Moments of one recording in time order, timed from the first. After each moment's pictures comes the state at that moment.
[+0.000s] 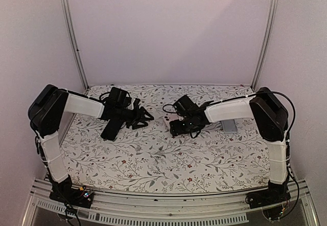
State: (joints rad) left arm -0.48 1.91 1.08 0.08 0.62 -0.82; right arm 0.83 2.12 1.44 -0.33 0.16 0.47
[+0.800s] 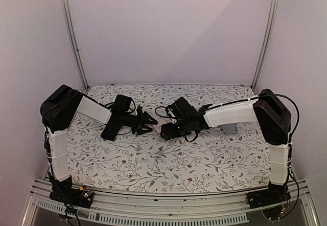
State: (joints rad) left arm -0.50 2.07 1.07 0.29 0.63 -1.06; right arm 0.91 2.07 1.40 -0.24 0.04 0.46
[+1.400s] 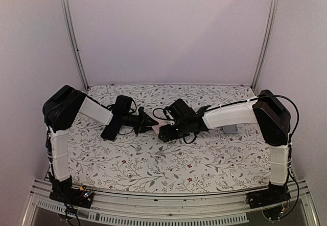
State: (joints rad) left arm -0.51 2.10 1.07 0.37 0.67 -1.16; right arm 0.93 2.07 1.40 -0.23 0.04 0.46
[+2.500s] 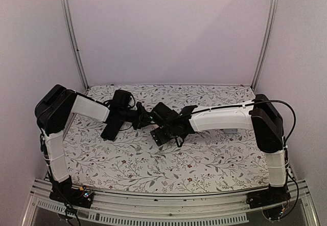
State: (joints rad) left arm -0.52 2.00 1.08 0.30 0.61 -1.22; right arm 1.08 2.13 1.62 -0.50 0.41 0.34
